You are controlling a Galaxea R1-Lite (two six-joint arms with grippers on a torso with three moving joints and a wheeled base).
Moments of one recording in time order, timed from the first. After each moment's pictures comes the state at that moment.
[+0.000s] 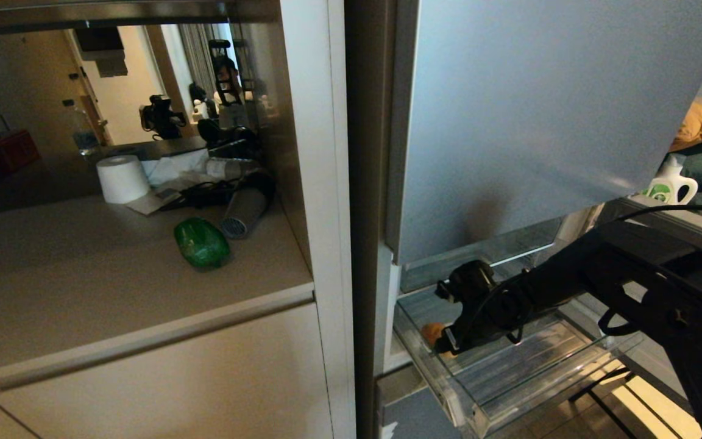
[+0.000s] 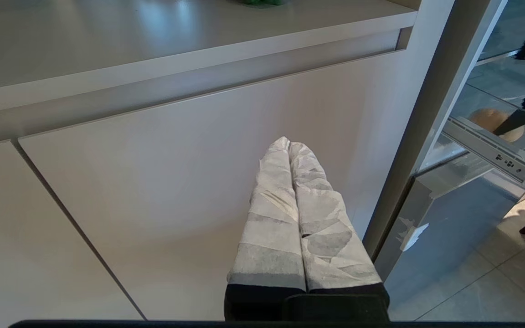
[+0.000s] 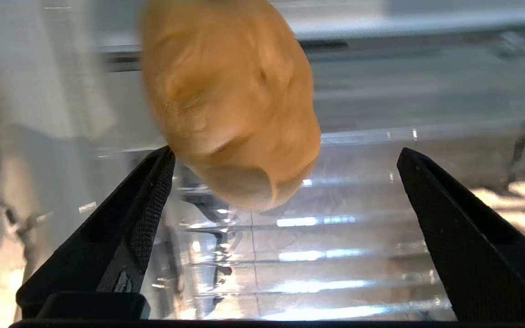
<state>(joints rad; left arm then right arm) 0.00 0.00 0.00 -0.02 0.00 0.00 0.32 2.43 -1.38 0.00 -0.07 -0.02</state>
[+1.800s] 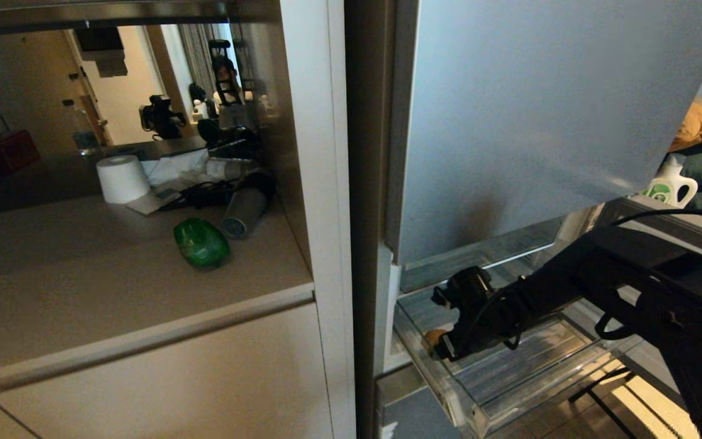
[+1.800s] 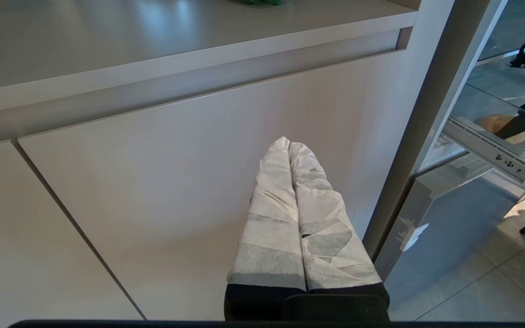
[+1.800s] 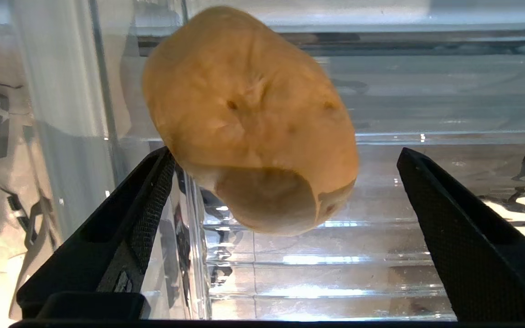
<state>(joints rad) 0.00 0.00 0.00 -0.02 0.00 0.00 0.34 2.44 -1.35 -0.04 -0.05 -0.04</state>
